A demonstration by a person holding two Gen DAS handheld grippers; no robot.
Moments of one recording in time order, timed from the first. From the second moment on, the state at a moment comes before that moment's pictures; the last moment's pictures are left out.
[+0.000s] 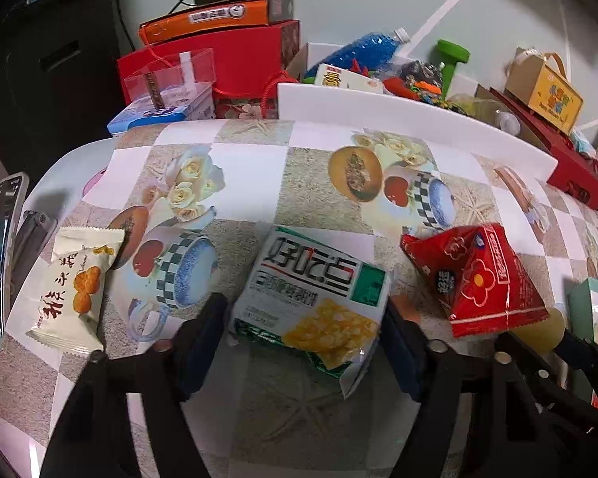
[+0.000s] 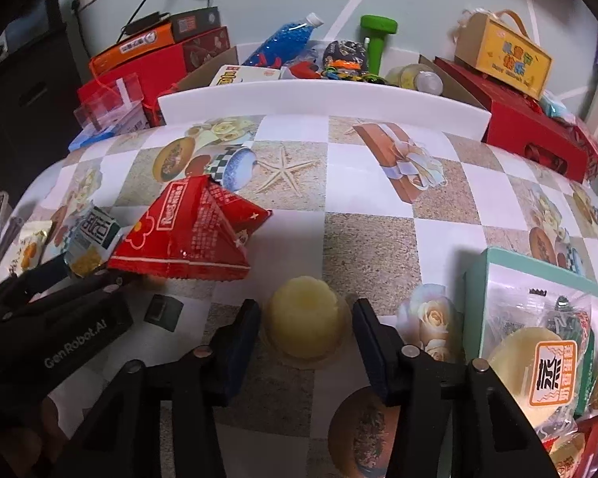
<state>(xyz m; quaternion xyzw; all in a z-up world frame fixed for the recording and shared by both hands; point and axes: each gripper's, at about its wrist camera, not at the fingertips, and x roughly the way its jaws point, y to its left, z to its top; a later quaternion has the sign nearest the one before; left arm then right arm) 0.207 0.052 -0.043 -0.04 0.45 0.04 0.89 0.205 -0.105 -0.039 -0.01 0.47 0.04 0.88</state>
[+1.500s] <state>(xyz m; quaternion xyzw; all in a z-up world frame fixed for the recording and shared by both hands) 0.179 0.065 0.012 -0.09 0.39 0.01 0.92 0.187 -0.145 0.011 0.05 0.45 0.03 0.89</state>
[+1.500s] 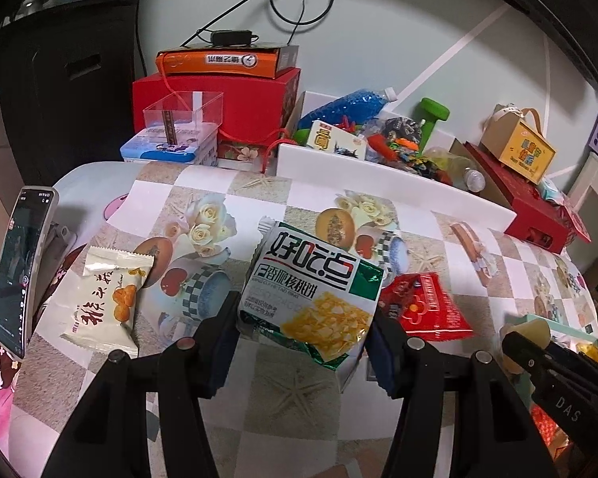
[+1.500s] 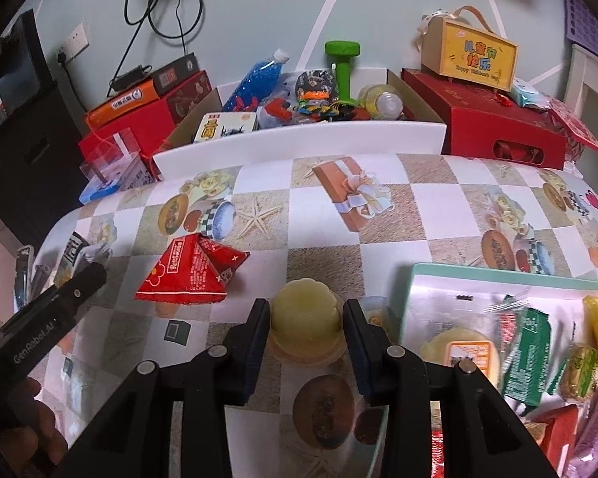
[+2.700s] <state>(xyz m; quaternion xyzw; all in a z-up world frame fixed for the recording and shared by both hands) 0.107 -0.212 0.046 0.06 0.41 -0.26 0.87 0.088 -0.371 0.048 0.19 0.43 -0.19 0.86</state>
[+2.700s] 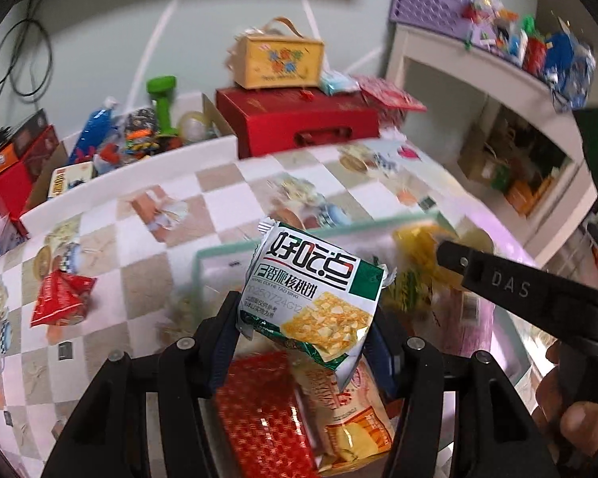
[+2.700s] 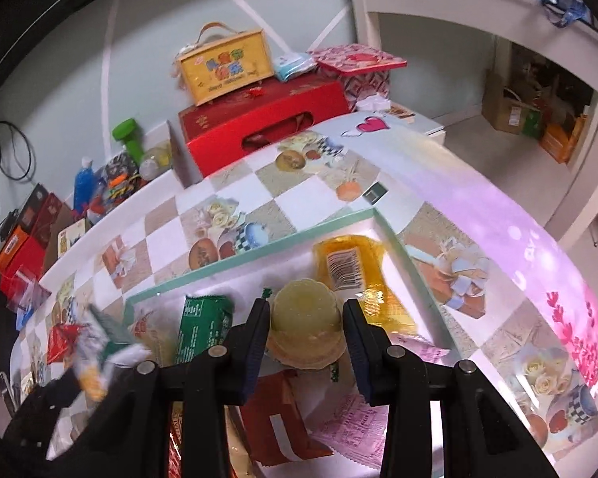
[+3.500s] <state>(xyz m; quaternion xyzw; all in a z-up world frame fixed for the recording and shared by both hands) 0.125 -0.175 0.047 0.05 0.44 -0.19 0.87 0.100 -0.348 0.044 0.19 0.44 -0.15 0.86</state>
